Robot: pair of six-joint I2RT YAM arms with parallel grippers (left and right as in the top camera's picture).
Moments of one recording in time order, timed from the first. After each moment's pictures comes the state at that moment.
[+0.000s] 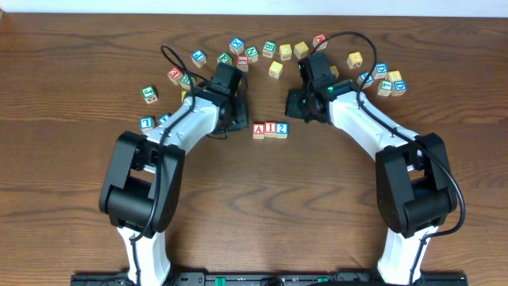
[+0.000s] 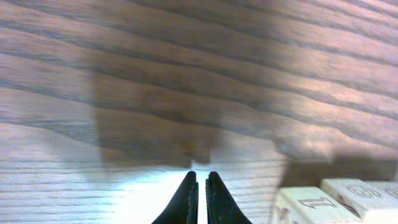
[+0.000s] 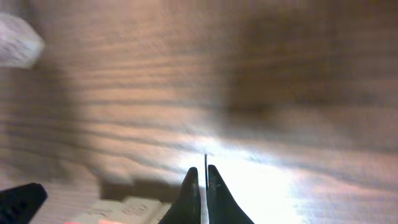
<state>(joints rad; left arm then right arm) -0.35 2.01 1.32 -0.54 0.09 -0.48 0.37 2.02 1.41 -0.48 -0.11 0.51</state>
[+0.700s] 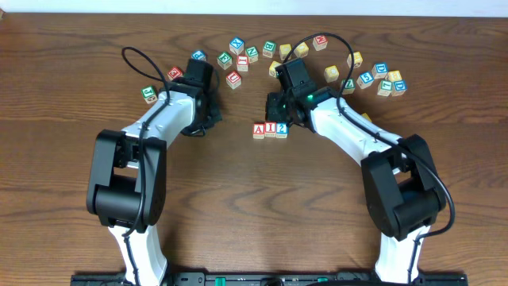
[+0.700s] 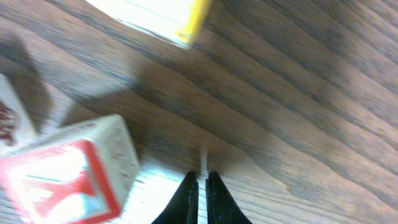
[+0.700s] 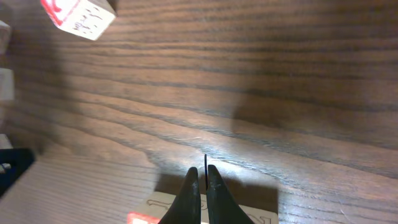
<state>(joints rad) -0.21 2.01 1.32 -0.63 -0.03 -0.62 0.48 2.04 1.41 -0.41 -0.11 0.52</state>
